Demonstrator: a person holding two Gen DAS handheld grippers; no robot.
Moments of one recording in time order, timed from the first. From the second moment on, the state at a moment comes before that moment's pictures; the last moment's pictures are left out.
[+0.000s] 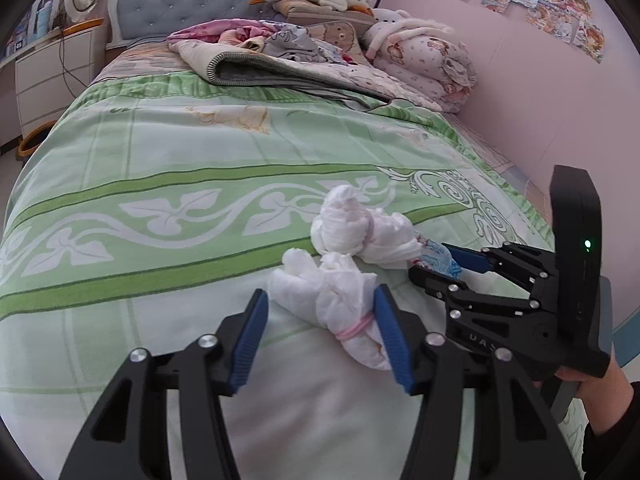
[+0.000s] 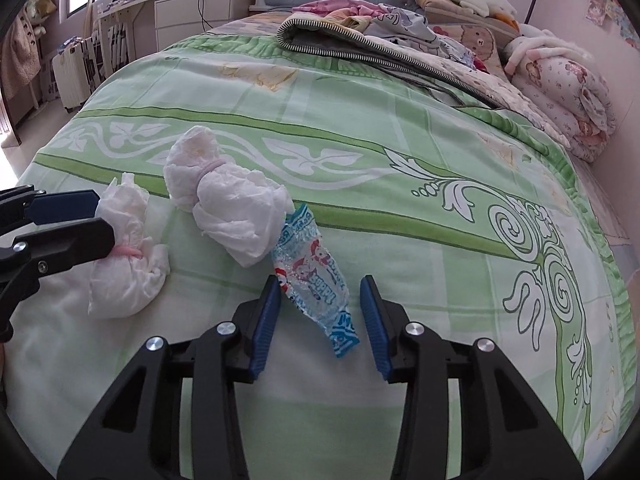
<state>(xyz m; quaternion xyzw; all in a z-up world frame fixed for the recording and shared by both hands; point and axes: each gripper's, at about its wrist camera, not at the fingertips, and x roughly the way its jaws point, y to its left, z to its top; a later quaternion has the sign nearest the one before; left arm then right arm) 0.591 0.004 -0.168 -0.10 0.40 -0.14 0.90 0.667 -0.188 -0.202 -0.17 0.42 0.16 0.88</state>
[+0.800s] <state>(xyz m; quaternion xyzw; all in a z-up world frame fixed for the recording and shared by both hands) 0.512 0.039 -0.128 -0.12 0.35 -0.16 0.91 0.555 -0.223 -0.128 -0.08 0.39 0.14 0.91</state>
